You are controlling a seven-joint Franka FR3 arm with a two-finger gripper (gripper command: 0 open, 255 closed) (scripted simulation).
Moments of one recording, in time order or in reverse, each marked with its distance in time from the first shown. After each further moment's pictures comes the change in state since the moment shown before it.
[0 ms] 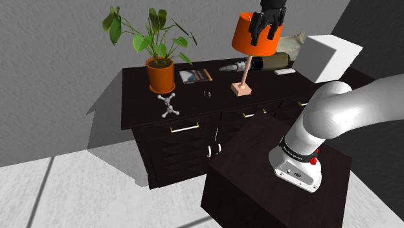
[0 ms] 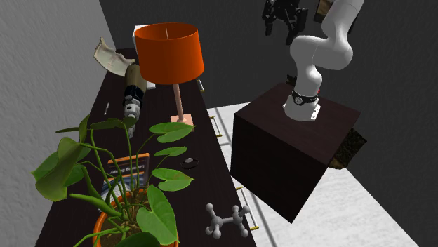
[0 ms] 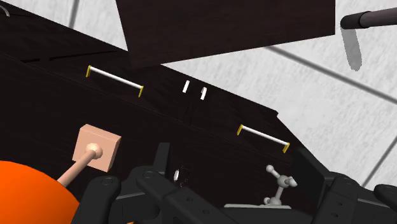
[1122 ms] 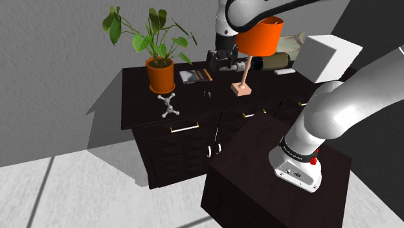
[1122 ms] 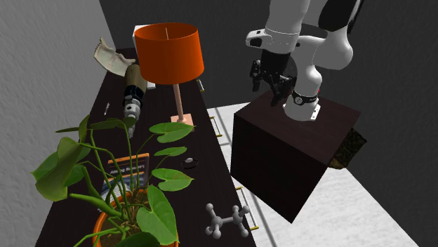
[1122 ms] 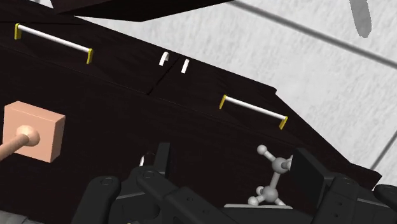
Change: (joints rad) arm 0.034 0.363 0.086 -0.131 0.044 0.532 0.175
